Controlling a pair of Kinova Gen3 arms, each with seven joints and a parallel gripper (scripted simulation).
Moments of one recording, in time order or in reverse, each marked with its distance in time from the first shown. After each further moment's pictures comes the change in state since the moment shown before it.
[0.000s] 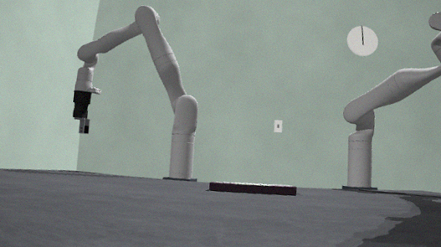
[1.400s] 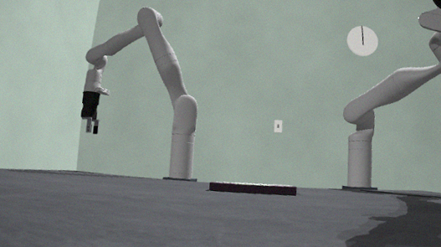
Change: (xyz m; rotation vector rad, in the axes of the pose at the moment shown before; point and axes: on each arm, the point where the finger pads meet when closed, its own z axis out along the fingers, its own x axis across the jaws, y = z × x) left arm -0.013 -0.006 0.008 0.008 0.011 -0.019; right arm -0.024 -0.029 -0.005 0.038 0.084 0.236
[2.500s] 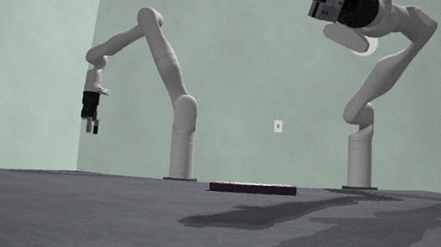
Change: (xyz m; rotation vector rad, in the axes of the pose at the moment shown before) left arm -0.125 -0.105 0.040 0.167 0.154 -0.150; right arm 0.000 0.000 0.000 0.000 0.000 0.000
